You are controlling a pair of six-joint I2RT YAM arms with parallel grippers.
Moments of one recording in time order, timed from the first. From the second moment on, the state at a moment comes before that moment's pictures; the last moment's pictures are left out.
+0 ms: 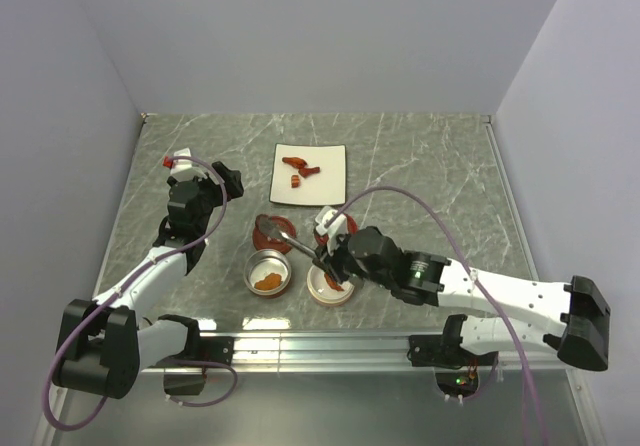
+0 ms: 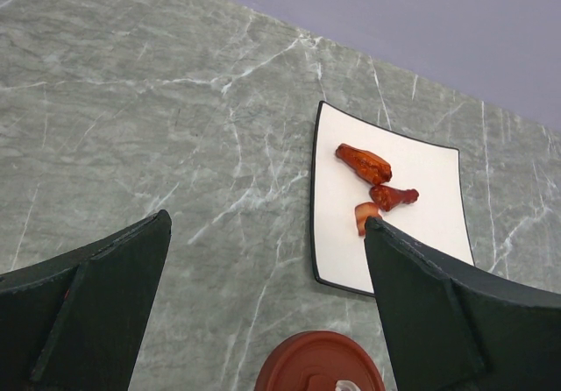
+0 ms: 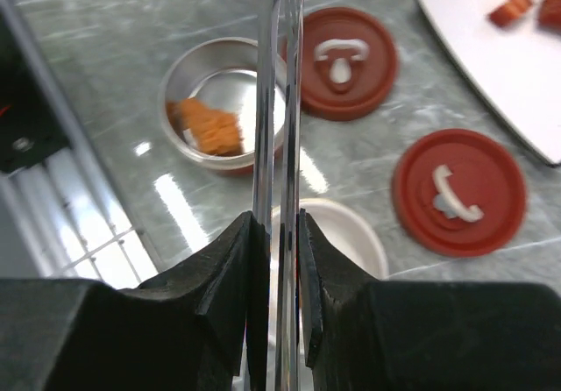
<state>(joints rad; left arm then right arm) -0.19 1.12 0.51 0.45 -0.15 -0.44 1.13 1.10 0.77 -0.14 0.15 0.09</state>
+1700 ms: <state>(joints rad) -0.19 1.10 0.51 0.45 -0.15 -0.44 1.32 1.15 0.80 -0.28 0.37 0.18</state>
